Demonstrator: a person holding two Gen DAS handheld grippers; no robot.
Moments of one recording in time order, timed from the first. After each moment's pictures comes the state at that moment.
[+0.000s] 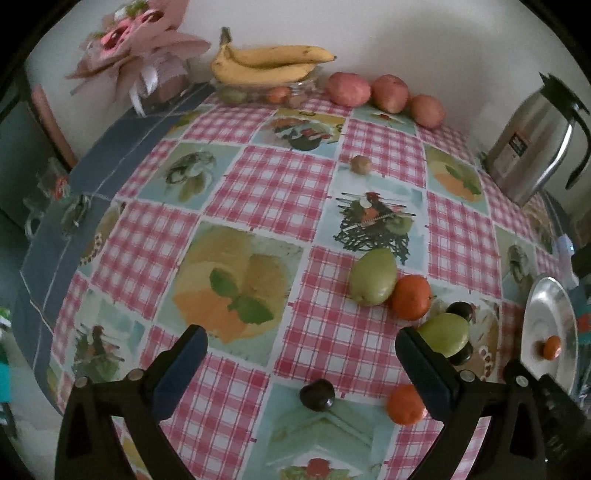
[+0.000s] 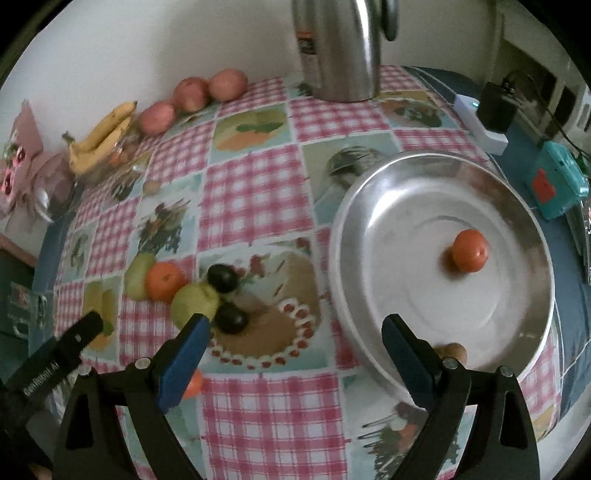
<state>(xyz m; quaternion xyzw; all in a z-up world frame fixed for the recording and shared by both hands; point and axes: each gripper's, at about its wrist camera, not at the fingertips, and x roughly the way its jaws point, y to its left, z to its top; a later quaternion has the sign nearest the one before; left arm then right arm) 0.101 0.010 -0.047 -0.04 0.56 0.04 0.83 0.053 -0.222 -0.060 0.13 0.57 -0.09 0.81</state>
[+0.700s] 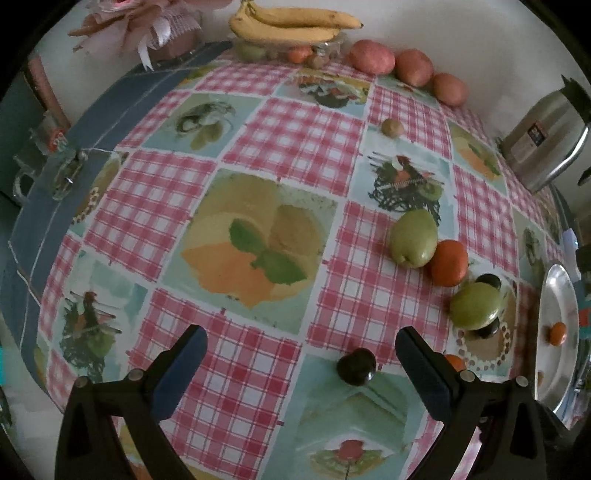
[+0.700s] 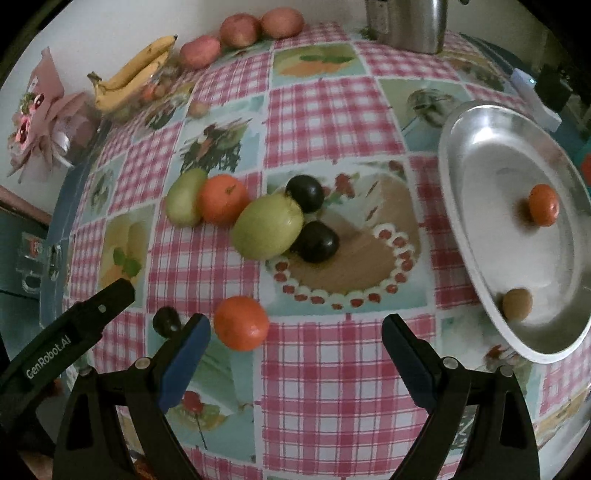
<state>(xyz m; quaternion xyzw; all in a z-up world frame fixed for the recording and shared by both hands) 0.092 0.040 -0.075 -0.06 0.60 0.03 0.79 0.045 -0.160 -0.094 0.13 0.64 -0.02 0.76</state>
